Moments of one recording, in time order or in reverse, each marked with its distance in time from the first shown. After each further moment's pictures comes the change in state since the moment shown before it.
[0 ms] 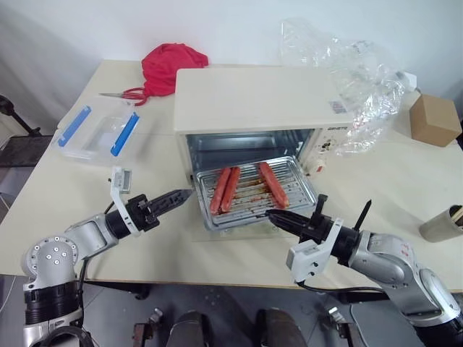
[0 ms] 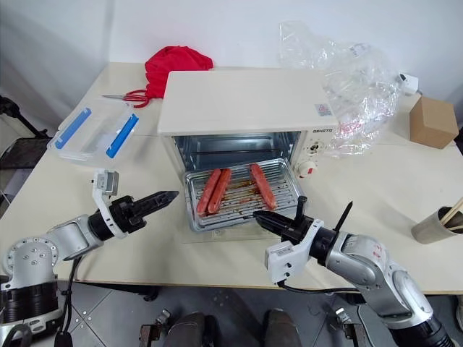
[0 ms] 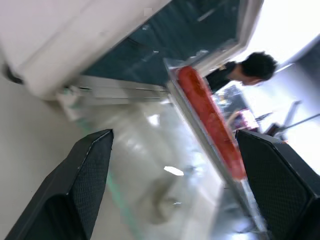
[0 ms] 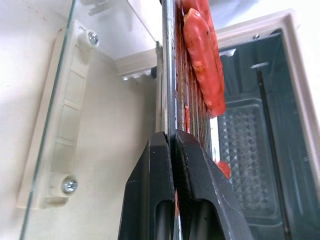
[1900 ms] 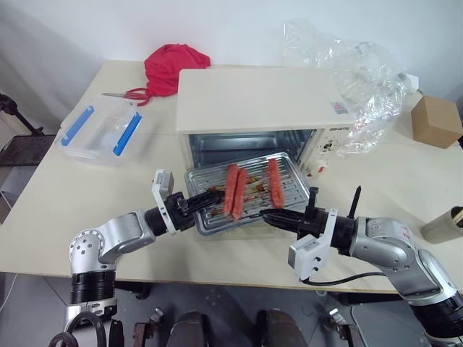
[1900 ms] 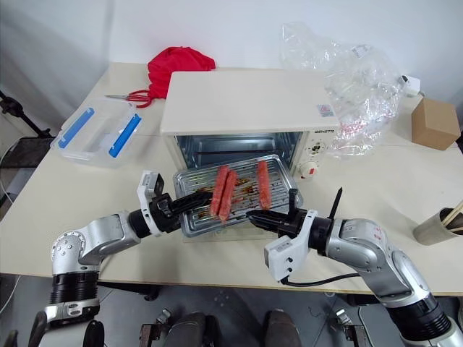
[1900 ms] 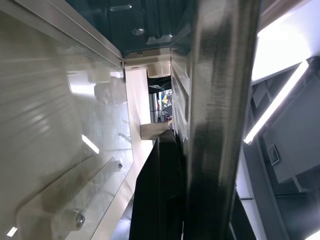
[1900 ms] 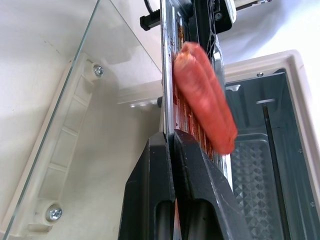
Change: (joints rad) left arm -0.047 -0.207 -0.153 0.114 -0.649 0.014 0.714; right arm -0.119 -0.011 0.036 0.073 0.105 -0.063 0.131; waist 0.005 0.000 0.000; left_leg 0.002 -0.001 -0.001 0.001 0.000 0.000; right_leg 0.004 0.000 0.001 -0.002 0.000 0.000
